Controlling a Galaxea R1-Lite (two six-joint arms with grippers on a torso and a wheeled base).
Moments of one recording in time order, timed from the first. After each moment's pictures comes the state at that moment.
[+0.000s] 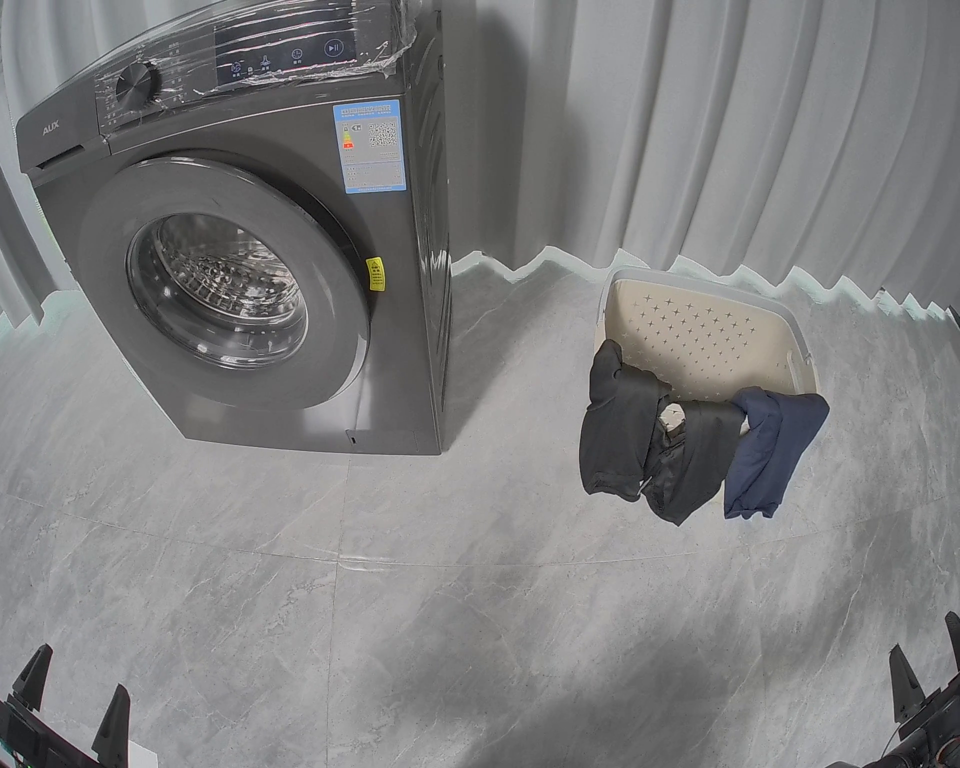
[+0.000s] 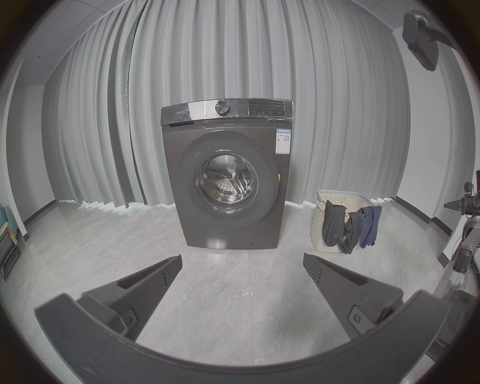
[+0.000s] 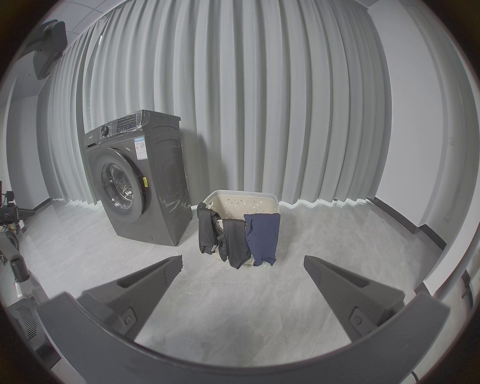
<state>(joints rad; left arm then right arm) 0.00 0.02 -0.02 0.00 0.00 0.02 0.00 0.02 -0.02 0.00 -0.03 0.01</state>
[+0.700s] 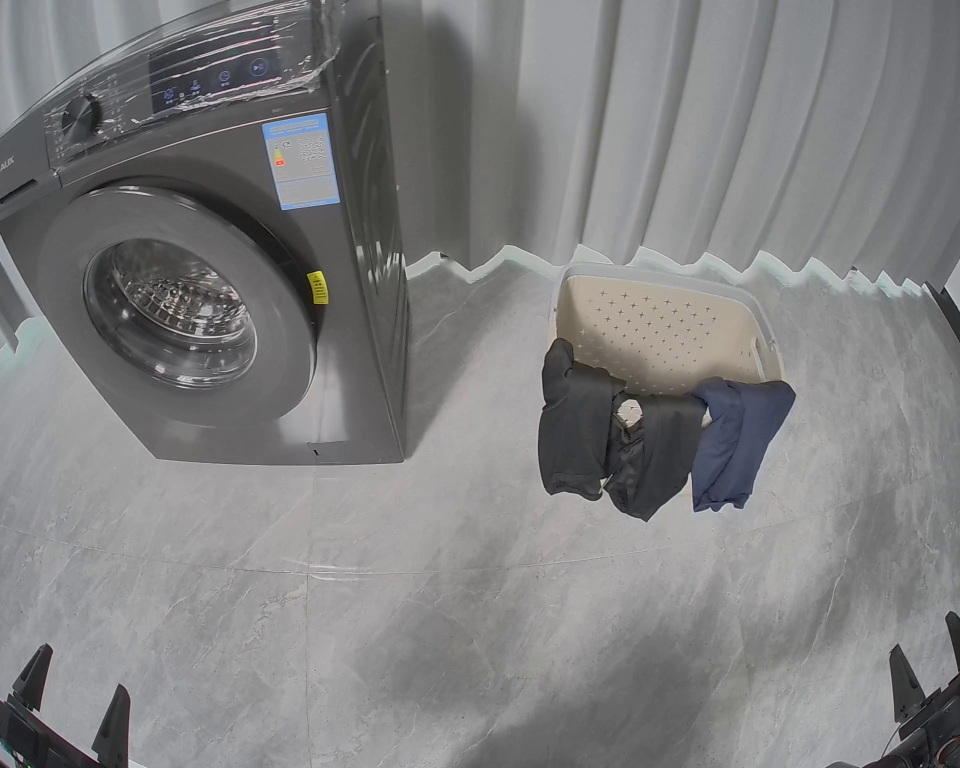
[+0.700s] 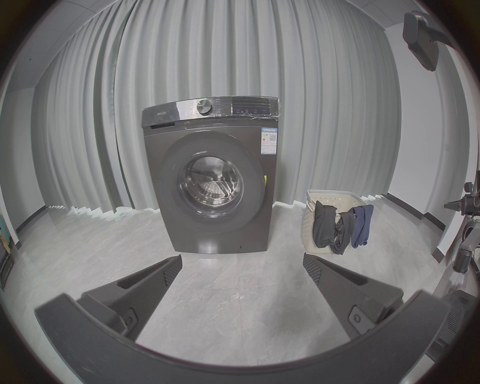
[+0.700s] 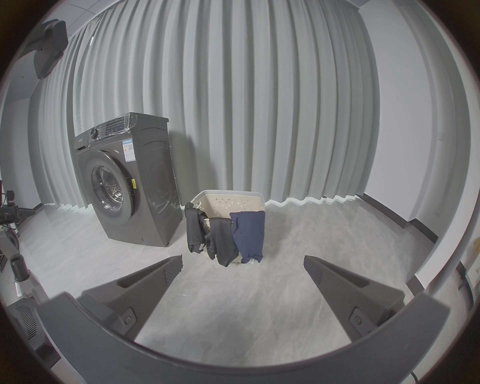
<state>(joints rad) 0.00 0.02 -0.02 0.00 0.00 0.01 0.00 0.02 -0.02 0.00 -0.03 0.01</state>
